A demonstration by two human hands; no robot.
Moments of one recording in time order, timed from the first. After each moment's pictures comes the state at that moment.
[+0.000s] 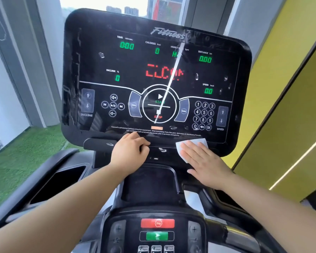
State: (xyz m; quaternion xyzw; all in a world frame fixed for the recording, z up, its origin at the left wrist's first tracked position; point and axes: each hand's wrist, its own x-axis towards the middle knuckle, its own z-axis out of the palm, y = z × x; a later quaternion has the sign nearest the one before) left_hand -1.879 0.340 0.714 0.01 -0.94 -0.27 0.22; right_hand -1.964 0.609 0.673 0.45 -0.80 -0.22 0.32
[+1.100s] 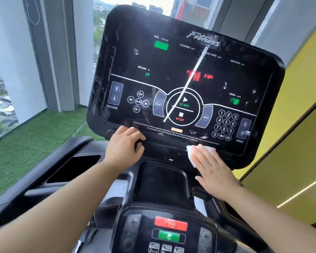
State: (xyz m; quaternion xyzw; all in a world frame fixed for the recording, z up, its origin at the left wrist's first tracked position) left_hand -1.864 0.285 0.697 0.00 -0.92 -0.19 0.33; right_hand -1.940 0.580 0.688 0.41 -0.84 -0.23 0.28
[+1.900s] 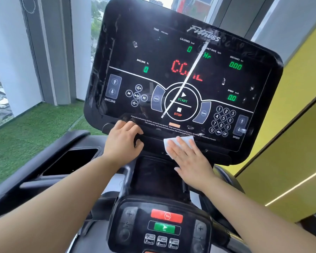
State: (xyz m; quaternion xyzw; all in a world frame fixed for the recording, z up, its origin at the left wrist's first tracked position) left_hand -1.863 0.291 0.698 0.00 -0.94 -0.16 0.31; right_hand -1.943 0.534 0.675 0.45 -0.79 -0.26 0.31
